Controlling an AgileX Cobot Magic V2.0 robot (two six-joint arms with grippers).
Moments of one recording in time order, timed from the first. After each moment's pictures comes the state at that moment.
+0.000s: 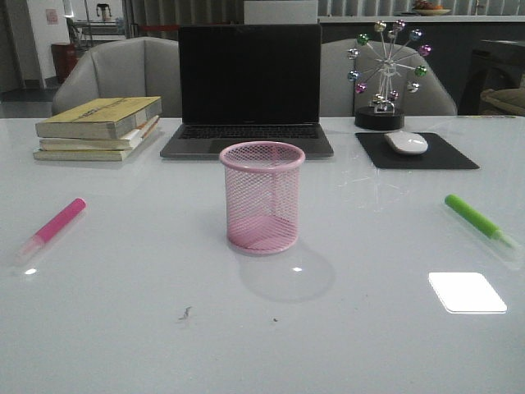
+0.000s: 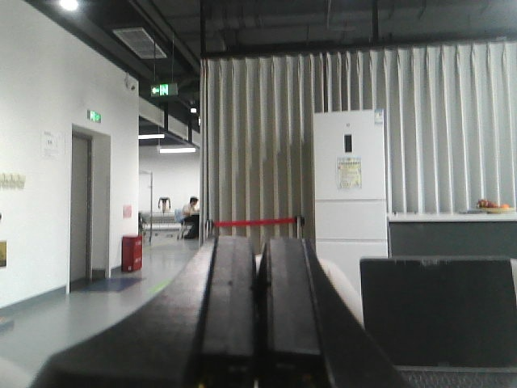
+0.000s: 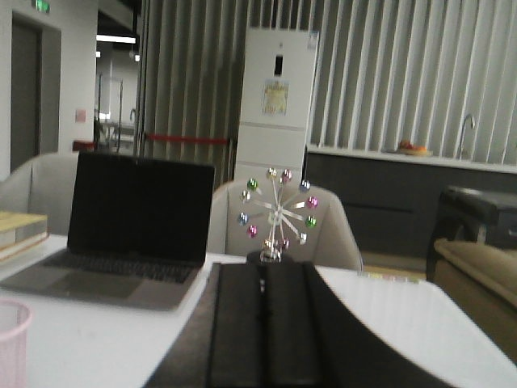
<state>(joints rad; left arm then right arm) 0.00 -0.01 -0.10 -0.14 -0.27 0.15 0.06 -0.01 0.03 0.05 -0.26 -0.08</state>
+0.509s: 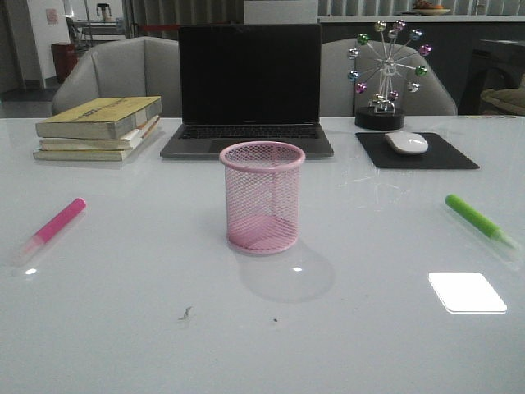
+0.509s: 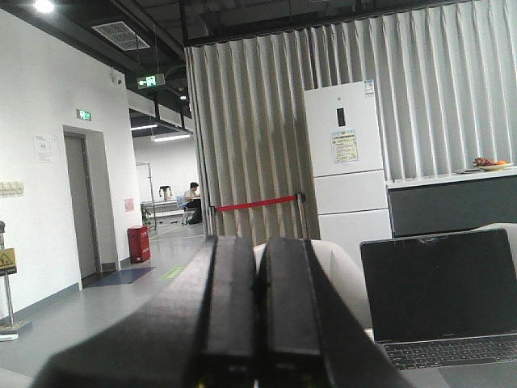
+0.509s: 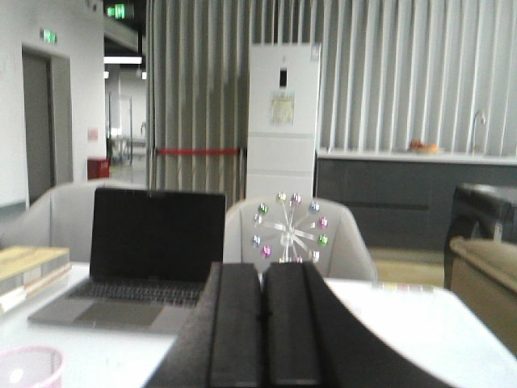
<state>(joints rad) 0.00 0.02 -0.32 -0.04 -0.01 0.15 0.06 -0.01 -0.23 0.07 0.06 -0.04</state>
